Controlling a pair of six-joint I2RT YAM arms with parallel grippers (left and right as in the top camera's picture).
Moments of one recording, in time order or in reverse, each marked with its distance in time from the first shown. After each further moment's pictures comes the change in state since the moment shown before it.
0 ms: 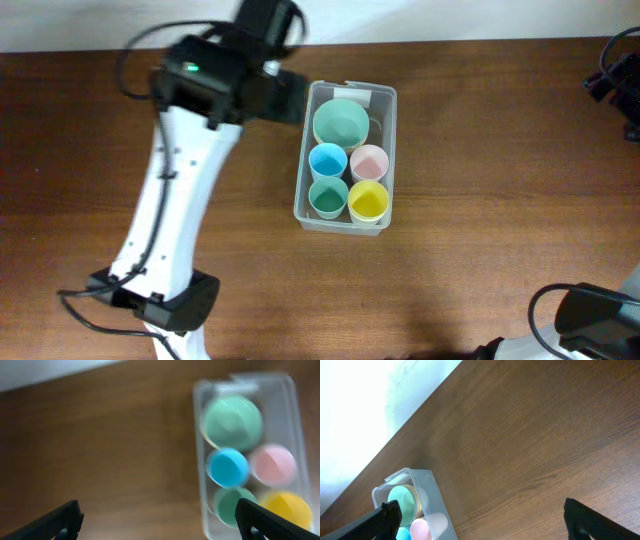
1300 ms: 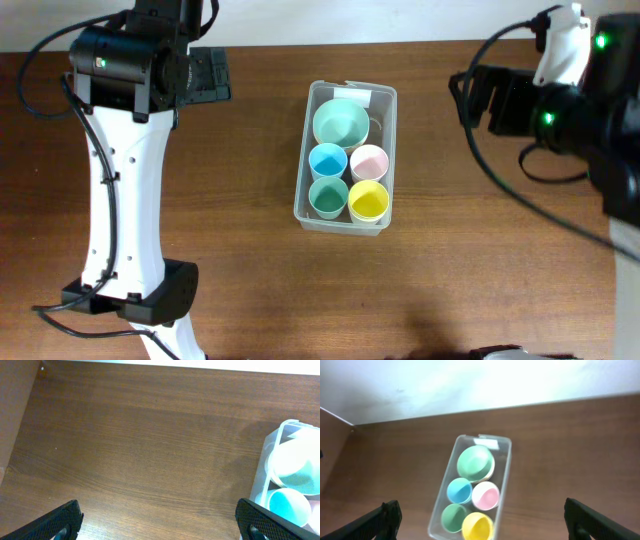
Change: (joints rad) left arm 0.201 0.000 0.112 -0.098 -0.092 -0.098; right arm 0.631 -0.297 -0.003 0.064 0.158 -0.058
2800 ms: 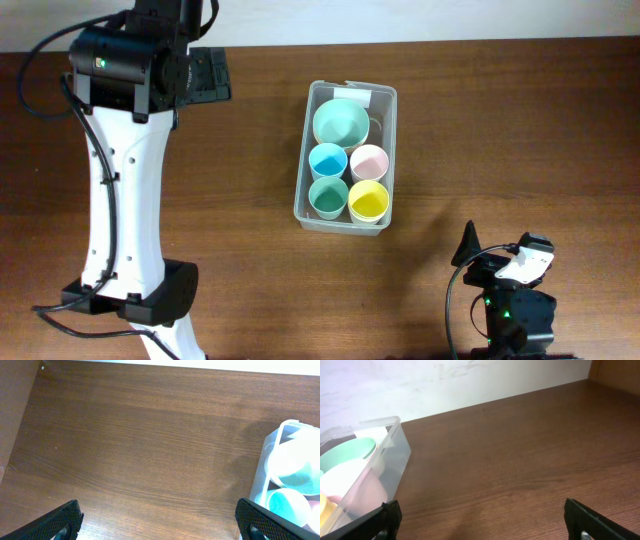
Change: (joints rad) left arm 0.000 0.000 0.001 -0.002 0.000 -0.004; right arm -0.076 -1.427 -1.986 0.973 0.385 -0.008
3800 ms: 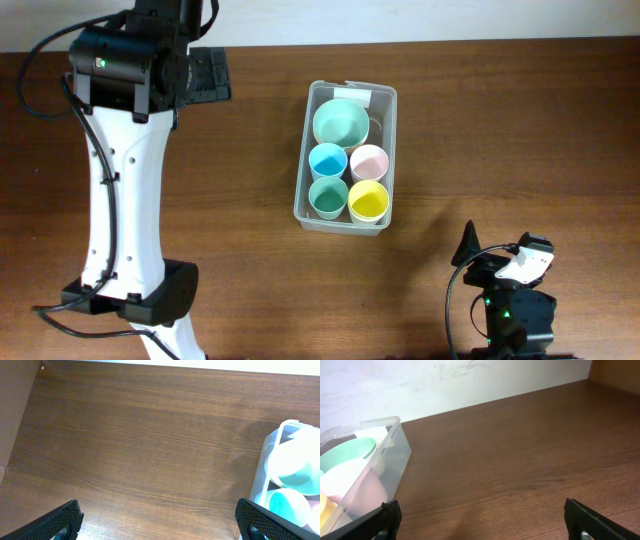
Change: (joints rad) left arm 0.000 0.000 0.000 0.000 0.000 0.000; right arm 0.000 0.000 0.000 0.000 0.000 0.000
